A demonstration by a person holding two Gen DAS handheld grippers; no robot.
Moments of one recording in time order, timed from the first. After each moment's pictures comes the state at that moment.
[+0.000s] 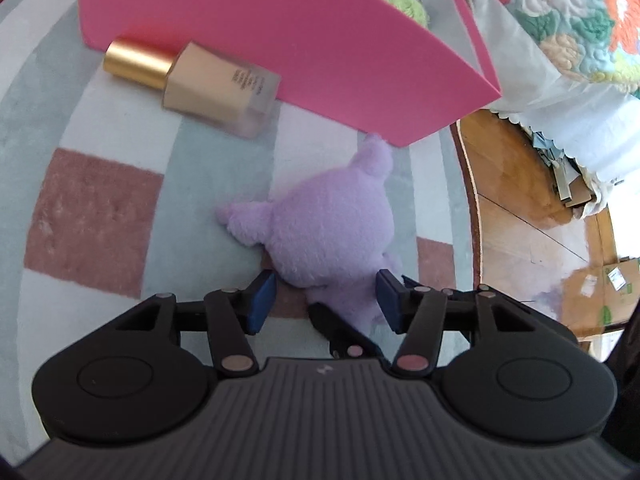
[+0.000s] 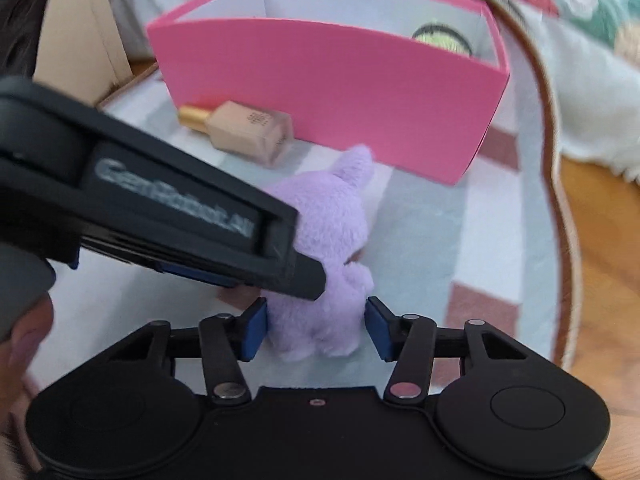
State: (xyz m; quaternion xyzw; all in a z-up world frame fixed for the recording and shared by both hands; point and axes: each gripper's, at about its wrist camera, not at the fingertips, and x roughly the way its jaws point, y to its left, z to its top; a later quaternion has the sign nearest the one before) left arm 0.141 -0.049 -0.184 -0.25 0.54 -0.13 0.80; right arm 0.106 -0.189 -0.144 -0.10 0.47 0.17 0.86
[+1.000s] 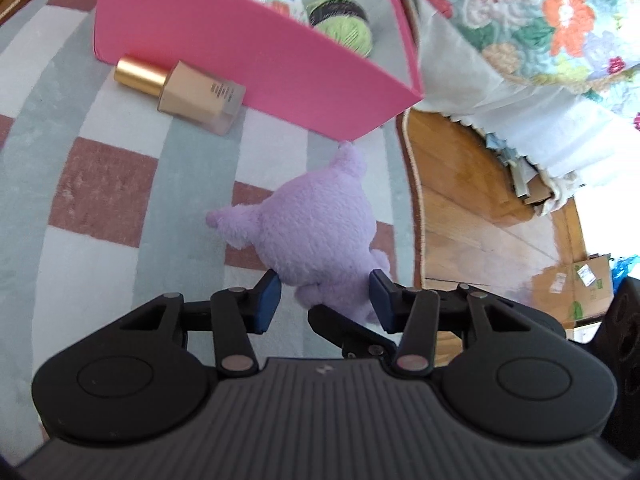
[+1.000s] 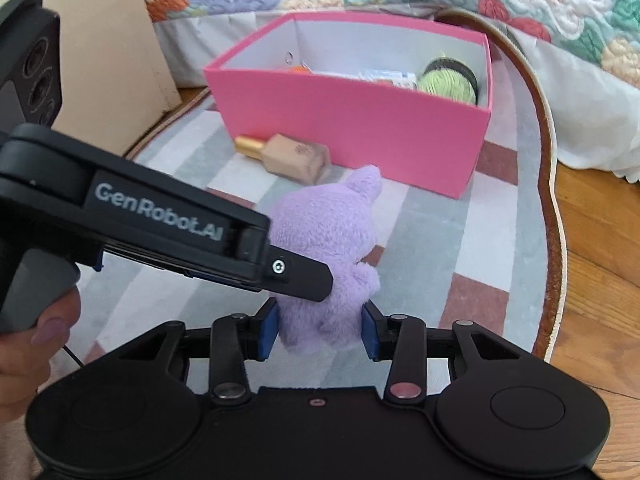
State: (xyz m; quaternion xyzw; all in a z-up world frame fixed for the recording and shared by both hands) left arm 0.097 -0.036 -0.131 -0.26 0.52 -0.18 0.79; right arm 0.068 -0.219 -0.096 -0.06 0.46 0.23 0.86
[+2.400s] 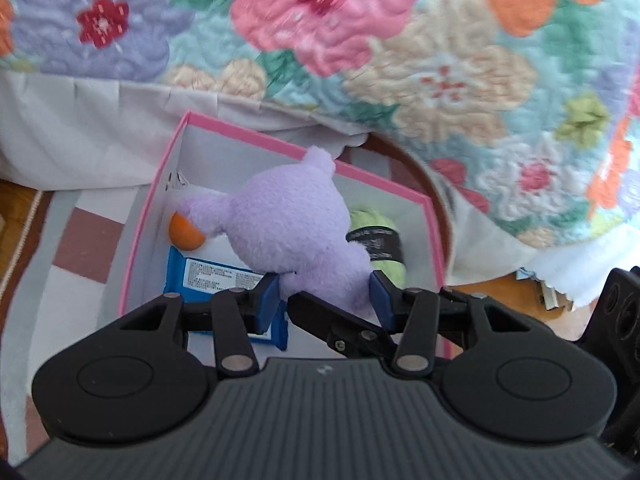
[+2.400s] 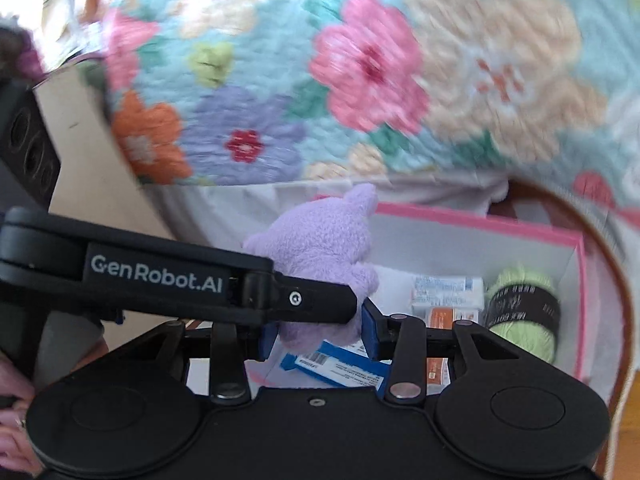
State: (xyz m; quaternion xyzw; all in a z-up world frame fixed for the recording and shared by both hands) left arm 0.290 0.027 -0.054 -0.23 0.45 -0.12 0.86; right arm 0.288 -0.166 -0.040 0.06 0.39 0.29 0.87
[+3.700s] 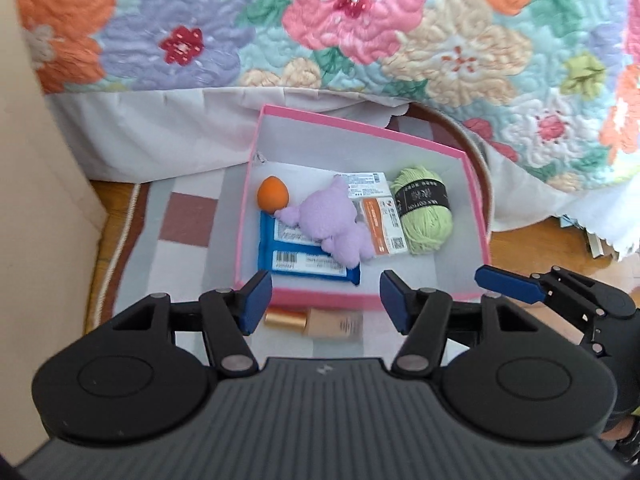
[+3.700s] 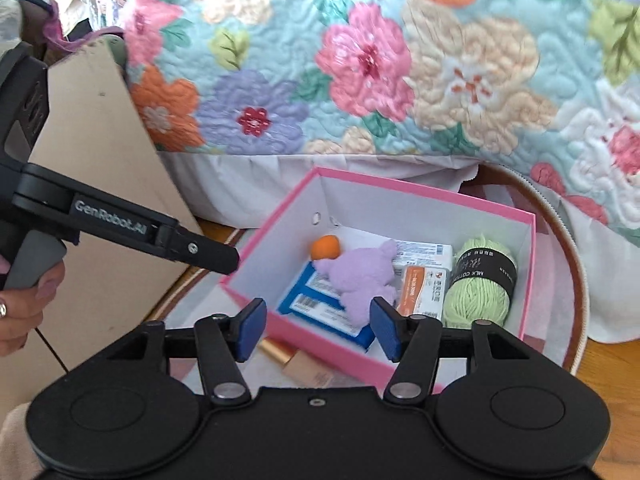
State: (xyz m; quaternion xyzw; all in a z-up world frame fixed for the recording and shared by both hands) left arm 0.213 0.058 0.011 -0.13 0.50 -0.07 0.85; right arm 0.208 -0.185 0.020 -0.02 0.40 0.28 0.87
